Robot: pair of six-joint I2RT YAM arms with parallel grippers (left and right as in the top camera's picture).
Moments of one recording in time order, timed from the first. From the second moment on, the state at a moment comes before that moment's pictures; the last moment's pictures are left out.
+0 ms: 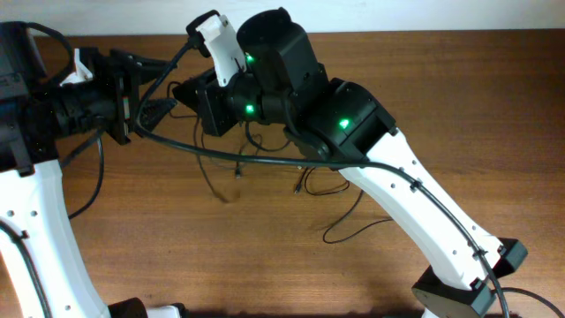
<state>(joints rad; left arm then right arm) 0.26 1.53 2.06 -1.40 0.91 -1.07 0.82 1.90 2.29 -0.78 -0.40 0.34</state>
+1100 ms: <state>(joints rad) 0.26 1.57 2.06 -1.39 1.00 -1.10 0.82 1.90 2.29 -0.78 -0.40 0.36</state>
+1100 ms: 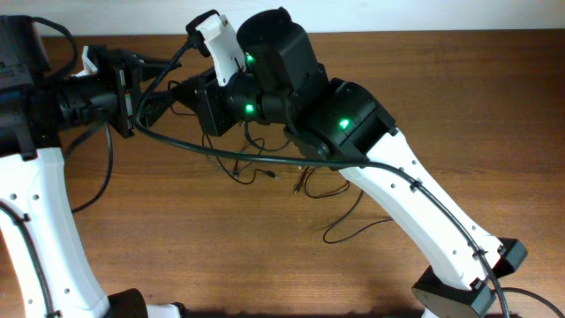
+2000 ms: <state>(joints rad) 0.26 1.60 2.06 -1.28 0.70 -0.91 0.82 1.90 2.29 -0.98 -0.32 0.36</state>
